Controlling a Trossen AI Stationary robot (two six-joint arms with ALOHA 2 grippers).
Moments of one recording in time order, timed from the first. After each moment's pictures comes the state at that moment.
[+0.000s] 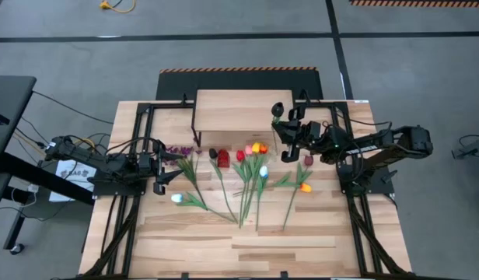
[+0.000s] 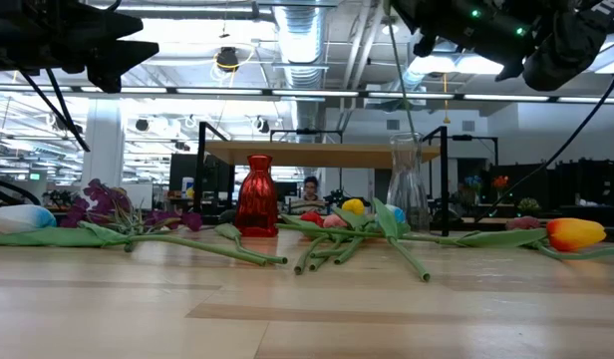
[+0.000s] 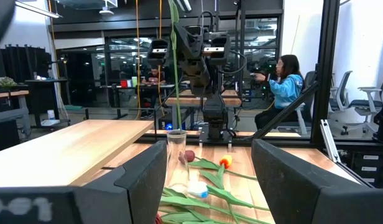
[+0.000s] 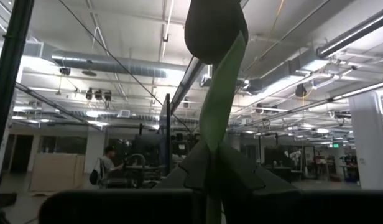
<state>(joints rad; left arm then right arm) -0.32 0.22 0.03 0.41 -0.44 0.09 -0.18 1.35 0.46 1.47 -0.02 -0.08</state>
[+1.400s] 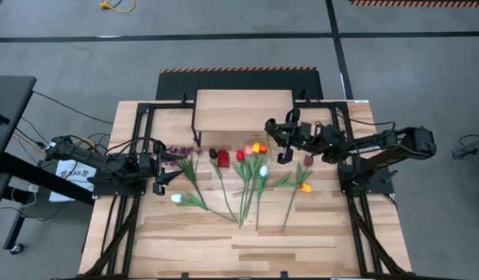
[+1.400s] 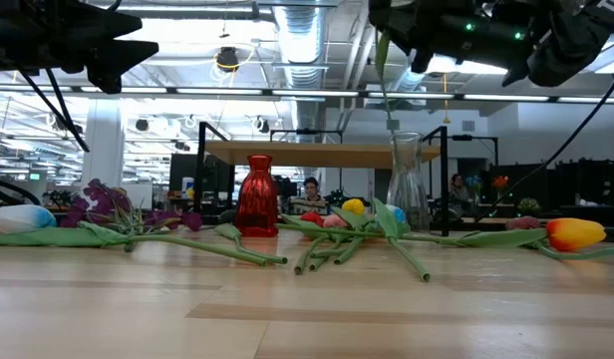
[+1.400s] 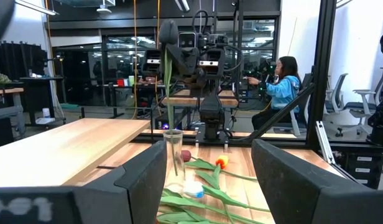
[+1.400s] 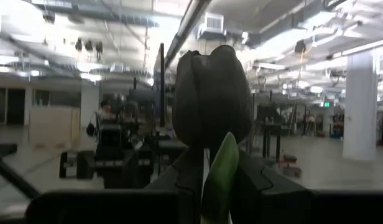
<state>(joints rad) -0.32 0.22 0.03 0.41 -0.43 0.07 -0.18 1.29 0.46 1.18 0.00 -0.10</state>
